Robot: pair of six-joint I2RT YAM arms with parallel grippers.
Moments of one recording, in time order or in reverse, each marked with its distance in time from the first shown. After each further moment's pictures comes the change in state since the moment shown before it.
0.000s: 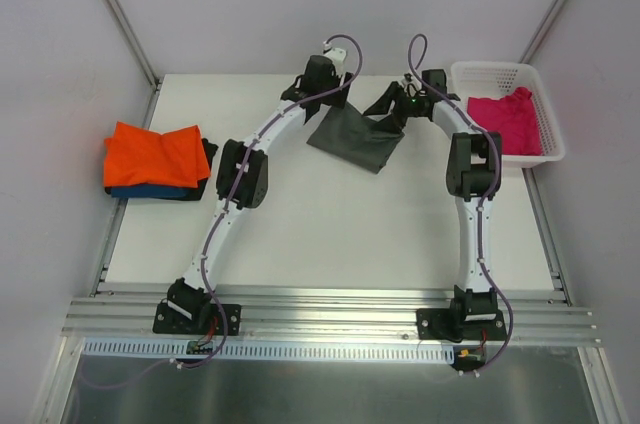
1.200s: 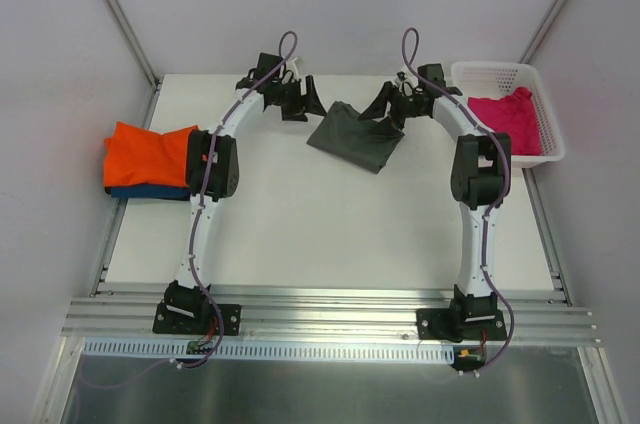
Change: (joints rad) left arm 0.210 -0.157 -0.213 -0.280 0.642 -0.380; right arm 0.047 -0.217 -0.150 -0.156 -0.005 -0.100
